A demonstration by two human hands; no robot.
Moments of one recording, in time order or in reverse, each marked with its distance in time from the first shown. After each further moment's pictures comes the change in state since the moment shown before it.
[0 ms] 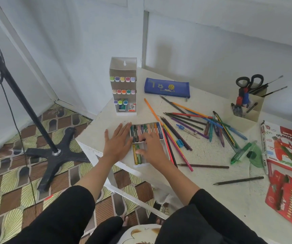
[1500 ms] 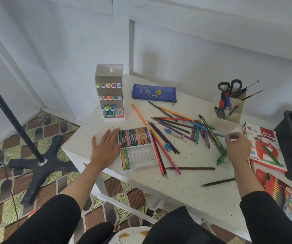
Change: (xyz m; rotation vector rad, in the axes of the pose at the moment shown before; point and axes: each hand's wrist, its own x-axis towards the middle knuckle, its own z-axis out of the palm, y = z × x) left_hand 0.003 -0.004 0.006 -0.017 0.046 0.033; right_hand -0.047 0.184 -0.213 -0.230 0.849 0.441
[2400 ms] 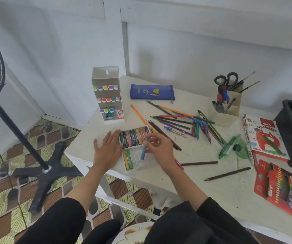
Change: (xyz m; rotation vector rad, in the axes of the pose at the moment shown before) left_hand -0.001 0.003 -0.003 -0.019 -0.007 -0.008; right_hand -0.168 -0.171 0.058 0.863 -0.653 0.032
